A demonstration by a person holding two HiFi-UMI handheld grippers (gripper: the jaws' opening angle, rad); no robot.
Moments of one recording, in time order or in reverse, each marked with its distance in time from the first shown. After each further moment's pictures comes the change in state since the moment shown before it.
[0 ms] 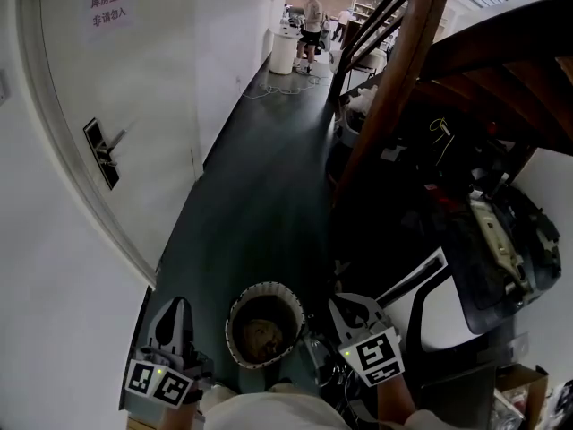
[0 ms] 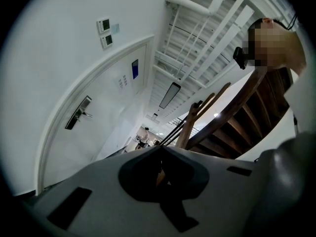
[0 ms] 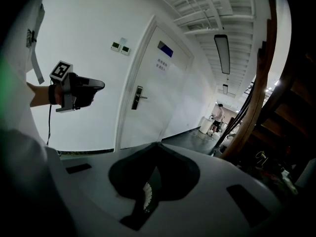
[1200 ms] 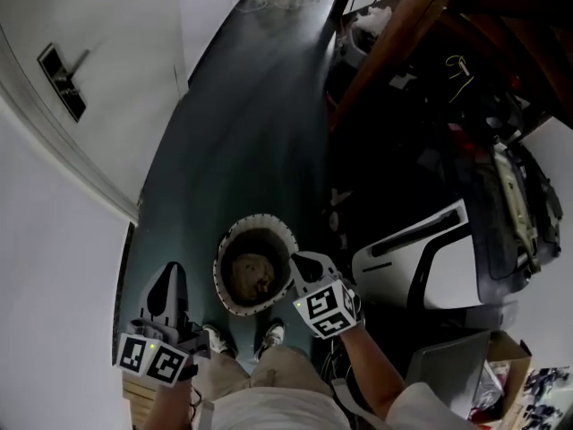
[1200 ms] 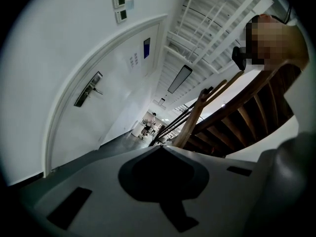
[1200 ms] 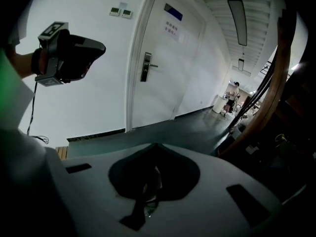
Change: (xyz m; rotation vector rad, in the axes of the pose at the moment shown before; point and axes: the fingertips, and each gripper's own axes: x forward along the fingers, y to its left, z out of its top) left arm 0.024 0.062 -0.104 -0.071 0.185 0.067; right arm 0.154 0.074 -0.140 0.018 0.250 0.144
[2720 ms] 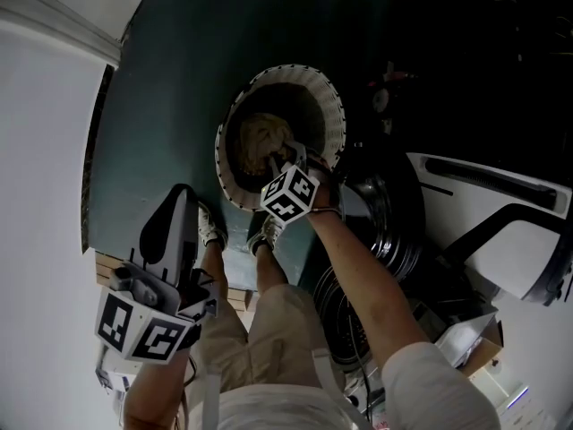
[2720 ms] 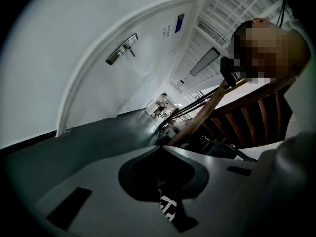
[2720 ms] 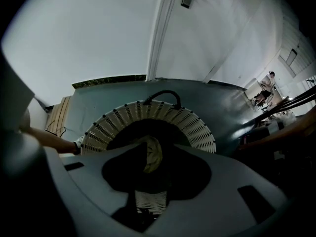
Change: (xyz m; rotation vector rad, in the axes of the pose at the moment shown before) left arm 0.002 0.146 -0.207 -0.194 0.210 0.121; right arm 0.320 0.149 -0.259 -0.285 0.441 0.189
